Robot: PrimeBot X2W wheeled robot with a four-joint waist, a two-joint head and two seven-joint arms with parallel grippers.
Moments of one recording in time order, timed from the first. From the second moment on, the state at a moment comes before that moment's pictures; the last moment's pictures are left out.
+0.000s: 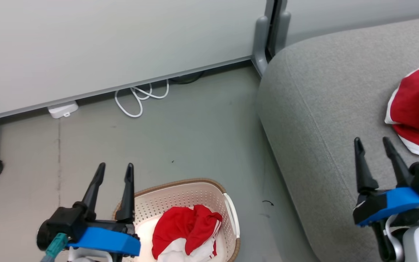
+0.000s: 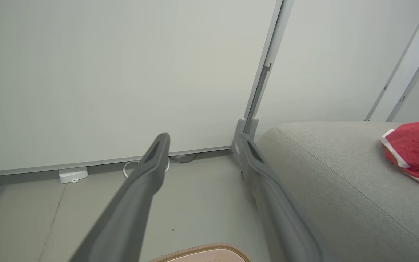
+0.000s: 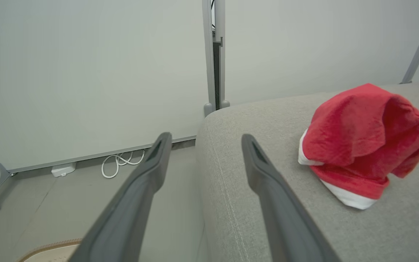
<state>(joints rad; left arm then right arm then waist) -0.06 0.11 -0.15 0.20 -0.29 -0.13 -0.26 -0.18 -0.07 -0.15 0.16 0.13 0.13 -0.05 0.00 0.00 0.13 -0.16</state>
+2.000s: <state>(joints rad) -0.02 0.11 -0.07 0.31 -0.30 -0.13 -0.26 0.02 -0.05 0.01 0.11 0.14 0.13 -0.05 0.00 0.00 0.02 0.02</state>
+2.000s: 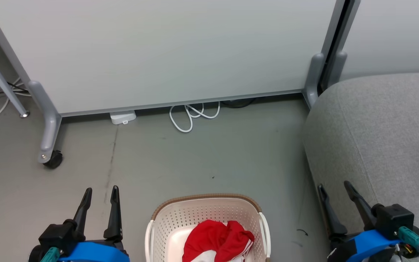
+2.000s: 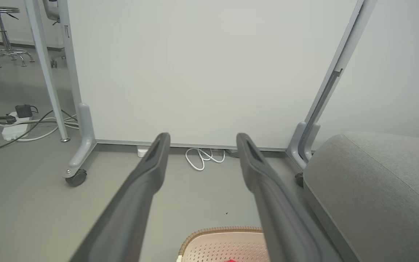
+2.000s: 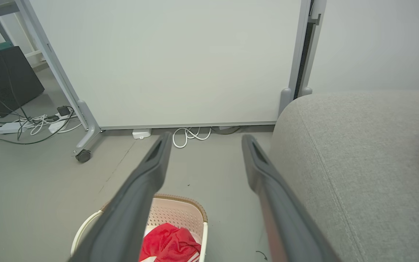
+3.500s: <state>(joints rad) -0.62 0.24 -0.67 0.94 -0.44 -0.13 -0.24 -0.31 -0.05 0.26 0.12 0.23 0.13 -0.22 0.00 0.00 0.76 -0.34</state>
